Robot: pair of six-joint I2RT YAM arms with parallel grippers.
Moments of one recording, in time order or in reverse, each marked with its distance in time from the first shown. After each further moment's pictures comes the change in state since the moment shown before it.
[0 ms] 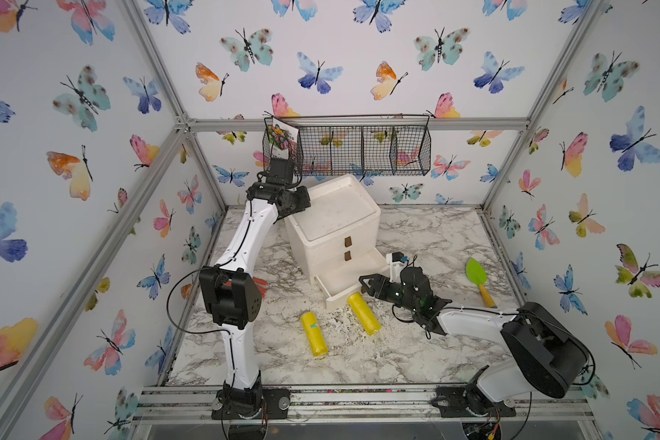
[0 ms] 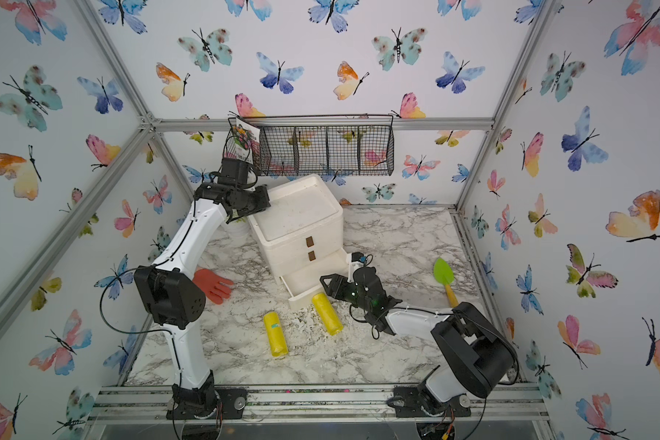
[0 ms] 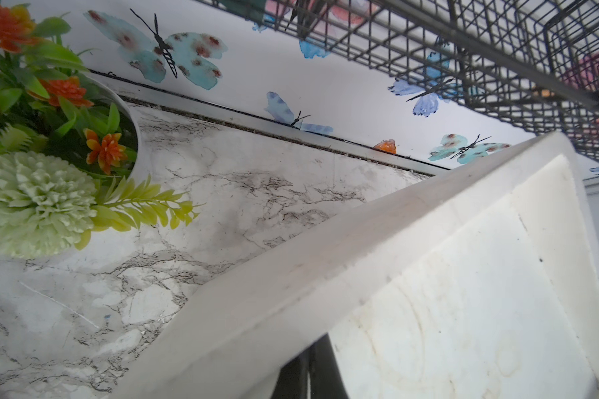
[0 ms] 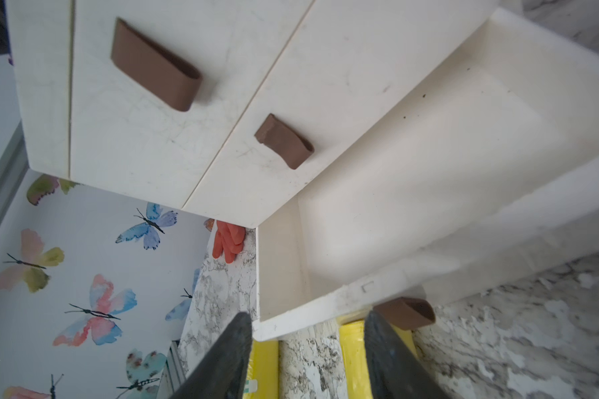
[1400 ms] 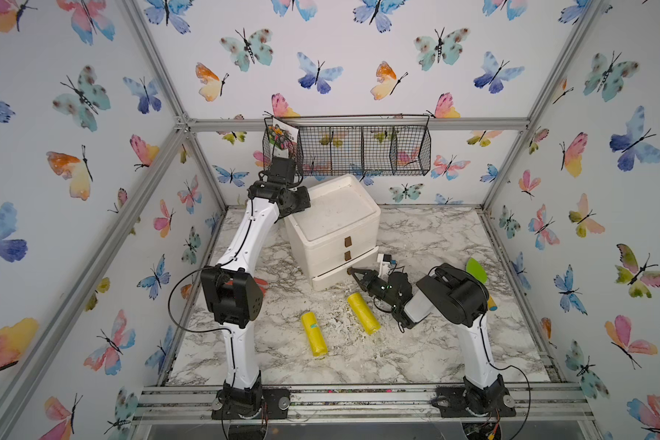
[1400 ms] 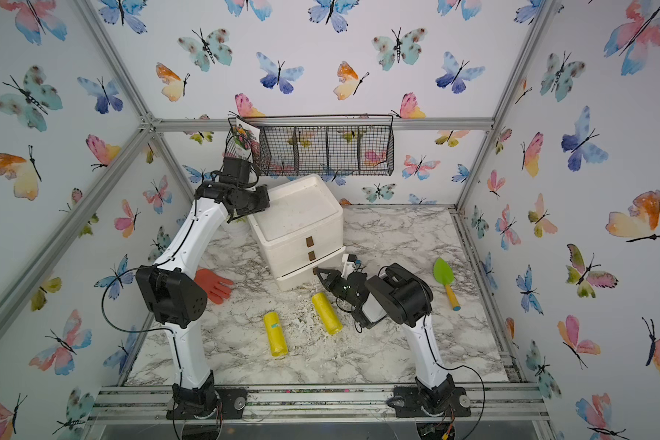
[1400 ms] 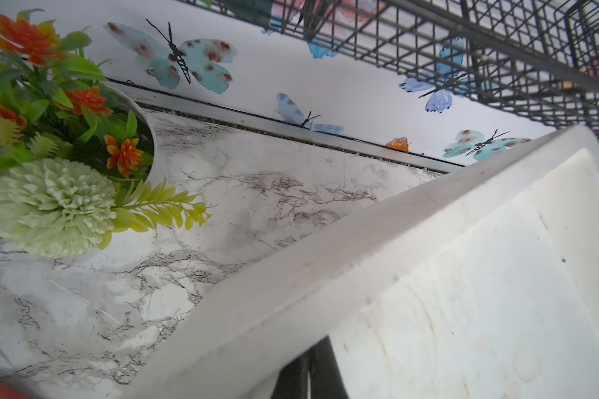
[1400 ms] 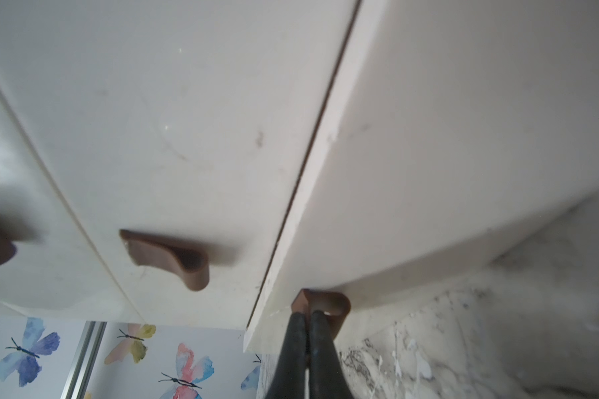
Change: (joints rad) left arm -0.005 0.016 0.039 -0.039 -0.045 0.026; right arm -0.064 0.689 0.106 0.890 -0.077 0.433
